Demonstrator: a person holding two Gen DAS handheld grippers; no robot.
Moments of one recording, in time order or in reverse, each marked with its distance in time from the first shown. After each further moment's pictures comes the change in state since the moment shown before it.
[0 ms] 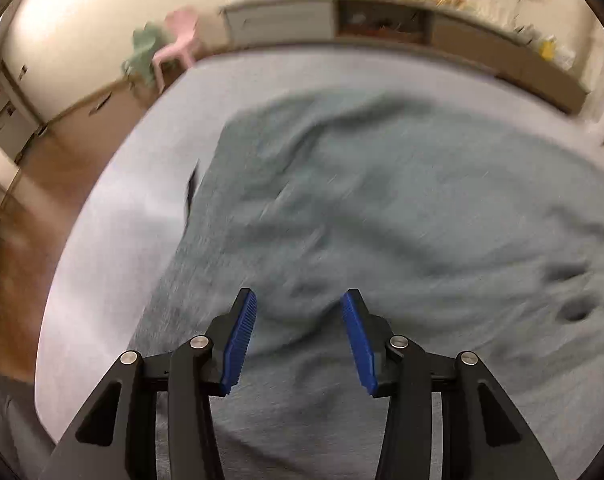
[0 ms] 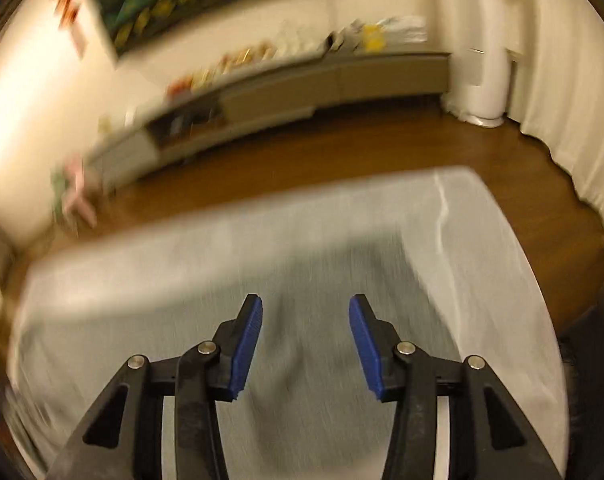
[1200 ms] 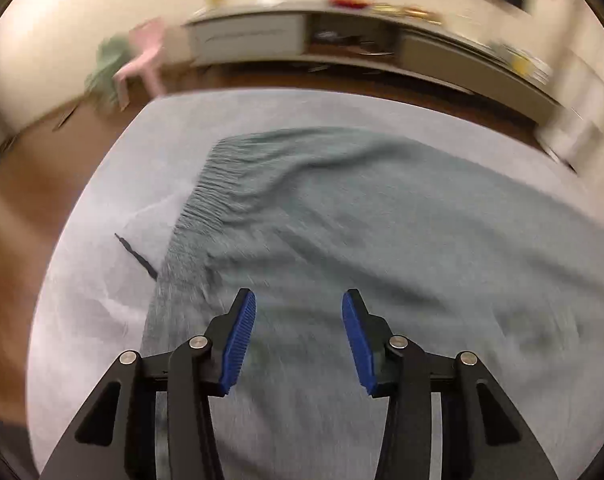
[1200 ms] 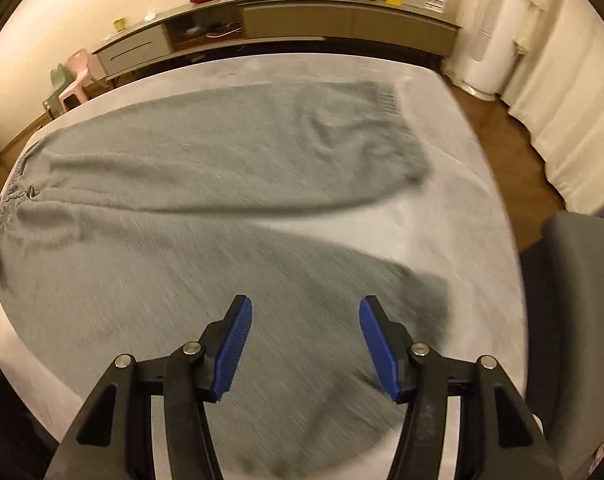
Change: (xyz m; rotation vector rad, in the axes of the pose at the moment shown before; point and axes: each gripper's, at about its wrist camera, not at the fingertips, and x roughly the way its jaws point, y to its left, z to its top) left arm 0.006 0.035 0.018 0.062 0.027 -0.116; right arm 0.013 -0.018 -0.185 -0.145 0.194 -0.090
